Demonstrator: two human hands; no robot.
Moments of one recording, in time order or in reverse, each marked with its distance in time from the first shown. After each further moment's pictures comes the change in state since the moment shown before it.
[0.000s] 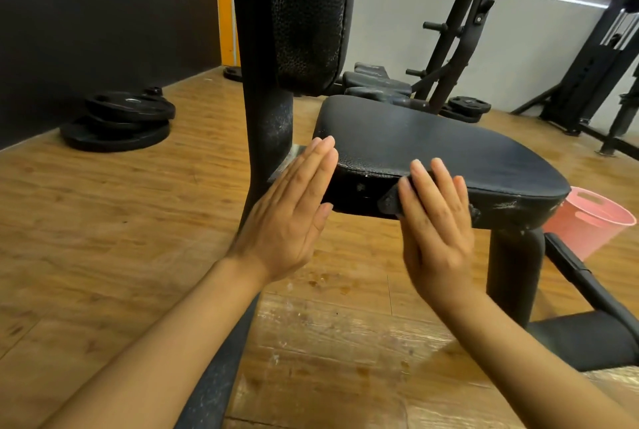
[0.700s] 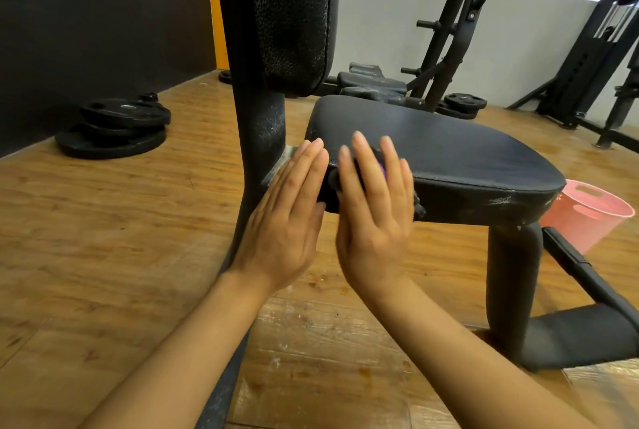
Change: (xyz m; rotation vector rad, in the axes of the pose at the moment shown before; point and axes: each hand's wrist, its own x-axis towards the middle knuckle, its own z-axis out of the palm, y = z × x) left_hand -0.001 0.010 0.007 -0.031 0.055 -0.092; right_hand 0.032 -0.057 0.044 -0.013 0.159 0.158
